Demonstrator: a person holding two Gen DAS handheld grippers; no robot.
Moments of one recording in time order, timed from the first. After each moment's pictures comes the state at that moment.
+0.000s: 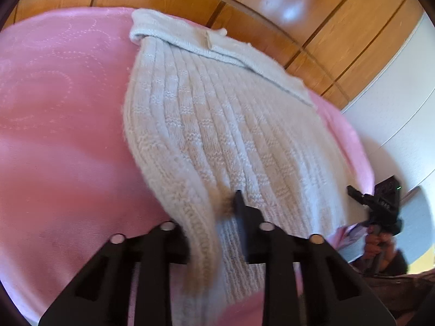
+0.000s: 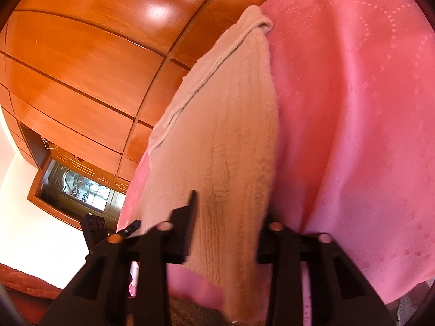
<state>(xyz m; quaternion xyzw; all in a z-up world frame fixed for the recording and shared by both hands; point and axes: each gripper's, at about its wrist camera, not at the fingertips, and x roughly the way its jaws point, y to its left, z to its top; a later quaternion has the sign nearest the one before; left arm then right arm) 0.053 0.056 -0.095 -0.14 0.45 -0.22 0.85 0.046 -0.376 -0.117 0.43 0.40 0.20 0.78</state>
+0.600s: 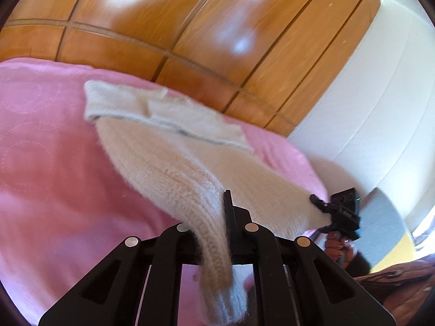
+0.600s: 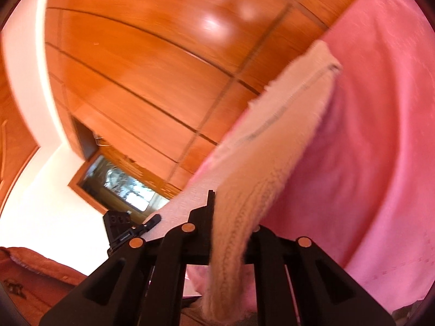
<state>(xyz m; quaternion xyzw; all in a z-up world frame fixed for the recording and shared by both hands) 0.020 0.072 -0.002 -0.20 0.33 -0.34 0.86 0.017 -0.384 -0.047 0.44 0.26 0.33 0.79</state>
